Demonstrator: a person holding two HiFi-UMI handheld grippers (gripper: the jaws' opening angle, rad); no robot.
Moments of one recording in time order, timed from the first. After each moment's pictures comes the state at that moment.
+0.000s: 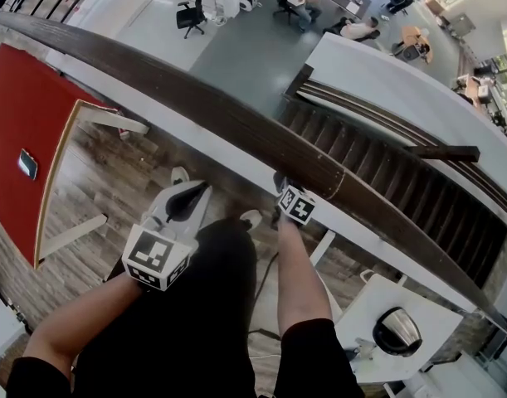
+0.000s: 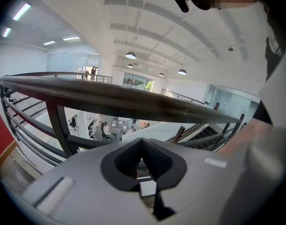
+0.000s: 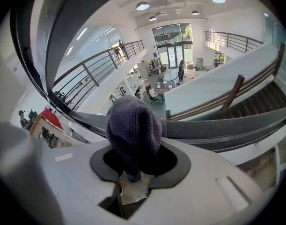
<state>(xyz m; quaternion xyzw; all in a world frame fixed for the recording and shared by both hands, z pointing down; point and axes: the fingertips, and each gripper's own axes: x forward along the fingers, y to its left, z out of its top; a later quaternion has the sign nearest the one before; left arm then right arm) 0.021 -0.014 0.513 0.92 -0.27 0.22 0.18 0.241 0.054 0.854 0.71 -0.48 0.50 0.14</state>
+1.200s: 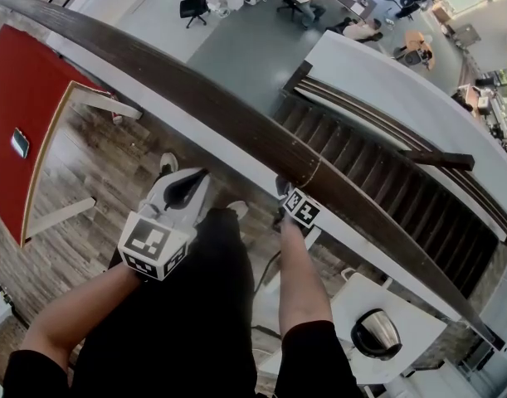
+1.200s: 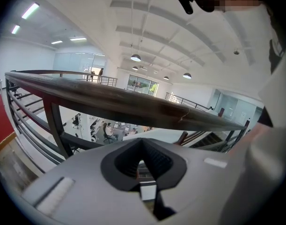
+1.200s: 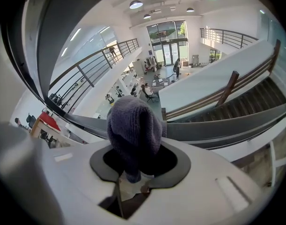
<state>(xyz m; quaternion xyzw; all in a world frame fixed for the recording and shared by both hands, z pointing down) 0.051 -0.005 0.510 0.91 -0.30 0.20 0.20 0.293 0.100 0.852 0.71 -0.46 0.51 0.13</state>
